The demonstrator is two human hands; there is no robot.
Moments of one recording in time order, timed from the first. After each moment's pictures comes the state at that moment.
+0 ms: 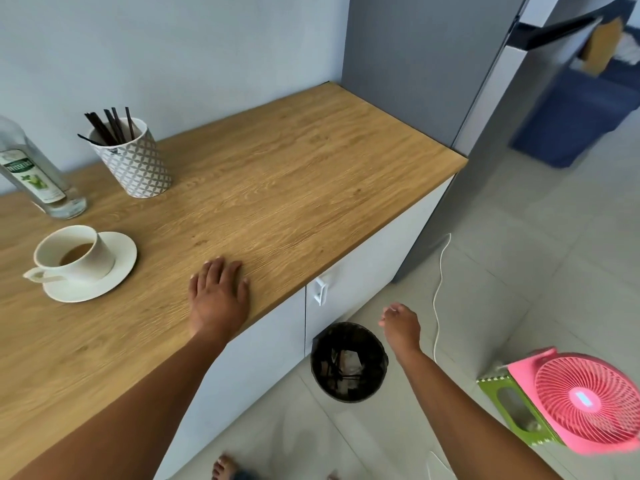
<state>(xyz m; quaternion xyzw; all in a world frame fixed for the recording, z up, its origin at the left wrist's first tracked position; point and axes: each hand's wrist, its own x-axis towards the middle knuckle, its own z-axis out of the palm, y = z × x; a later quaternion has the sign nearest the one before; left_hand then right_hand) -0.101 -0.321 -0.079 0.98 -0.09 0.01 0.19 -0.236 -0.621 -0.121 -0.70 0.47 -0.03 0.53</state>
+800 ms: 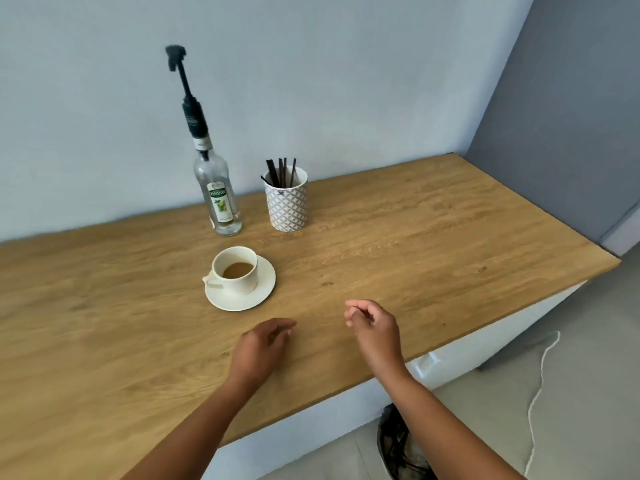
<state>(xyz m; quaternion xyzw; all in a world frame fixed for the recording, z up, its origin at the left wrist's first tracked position) -0.112 -0.178 -0.039 0.89 -0.01 -0.03 0.45 -0.120 -0.394 0.001 -0.78 0.12 -0.05 0.61</state>
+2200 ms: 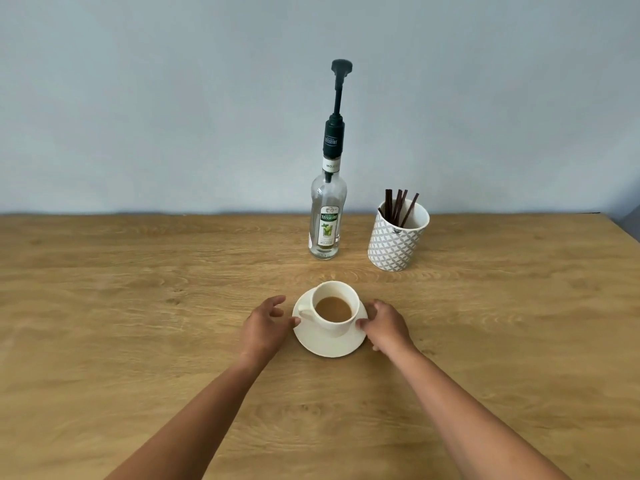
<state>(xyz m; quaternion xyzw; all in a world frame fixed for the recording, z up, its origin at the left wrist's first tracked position) -0.009 -0.032 -0.038 0.81 0.27 0.01 0.52 0.067 -0.252 -0.029 -0.92 0.04 0.15 0.36</state>
